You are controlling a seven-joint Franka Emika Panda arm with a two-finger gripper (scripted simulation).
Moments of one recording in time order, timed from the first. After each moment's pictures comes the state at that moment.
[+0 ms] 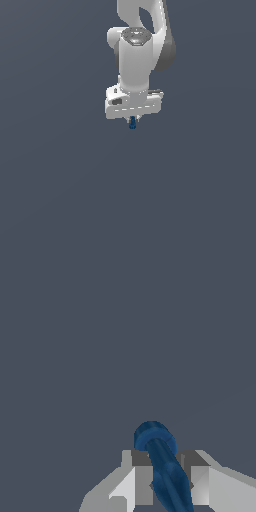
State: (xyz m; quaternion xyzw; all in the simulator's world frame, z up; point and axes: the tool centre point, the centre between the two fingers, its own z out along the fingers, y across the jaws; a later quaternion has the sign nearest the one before) arm -0.044 0.019 0.223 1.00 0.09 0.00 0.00
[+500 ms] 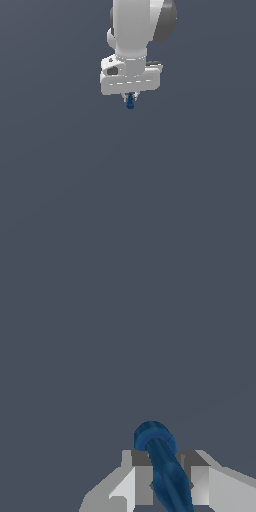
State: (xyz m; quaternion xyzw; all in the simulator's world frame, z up) arm -0.089 0.008 0.293 1.00 0.09 0.00 0.00
